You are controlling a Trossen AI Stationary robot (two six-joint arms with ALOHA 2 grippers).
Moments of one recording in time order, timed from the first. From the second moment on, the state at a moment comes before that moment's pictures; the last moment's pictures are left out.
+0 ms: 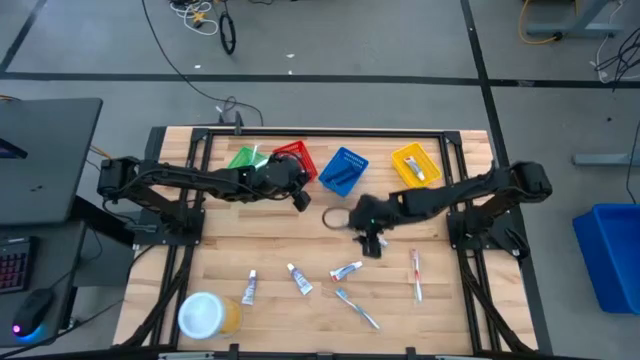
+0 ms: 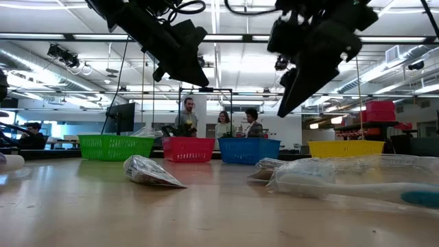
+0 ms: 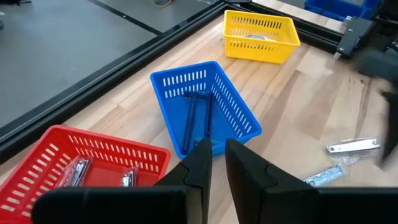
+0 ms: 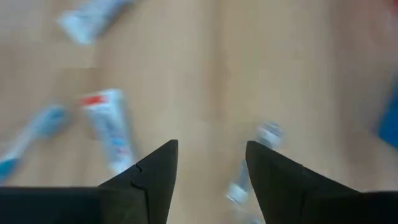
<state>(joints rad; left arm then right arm) 0.10 1.43 0.88 0.01 -0.43 -0.34 0.11 1.52 0.94 -0.40 -0.02 0.11</state>
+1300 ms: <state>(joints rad) 0.07 1.43 0.88 -0.06 -0.43 -0.35 0.32 1.74 0.59 0.36 -0.02 0.22</state>
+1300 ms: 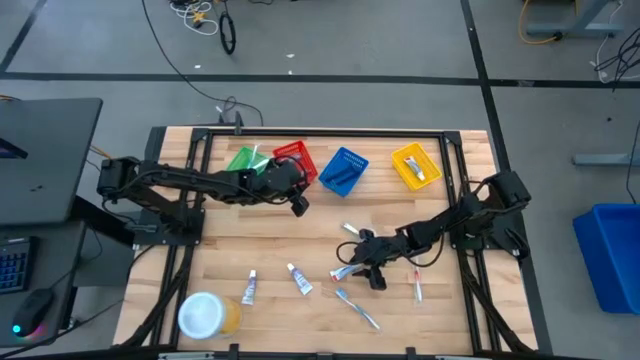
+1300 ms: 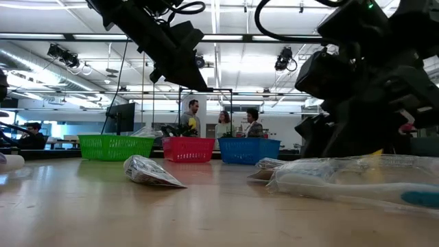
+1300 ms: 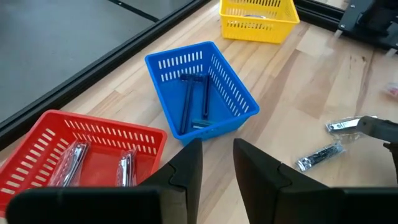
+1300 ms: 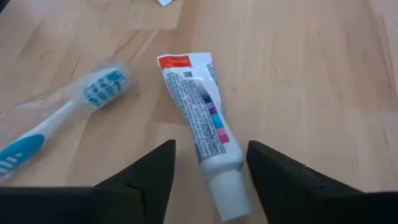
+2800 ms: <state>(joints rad) 0.07 1.43 0.88 -0.06 -0.43 -0.30 -0.13 1.02 0.60 -0.61 0.83 0.51</state>
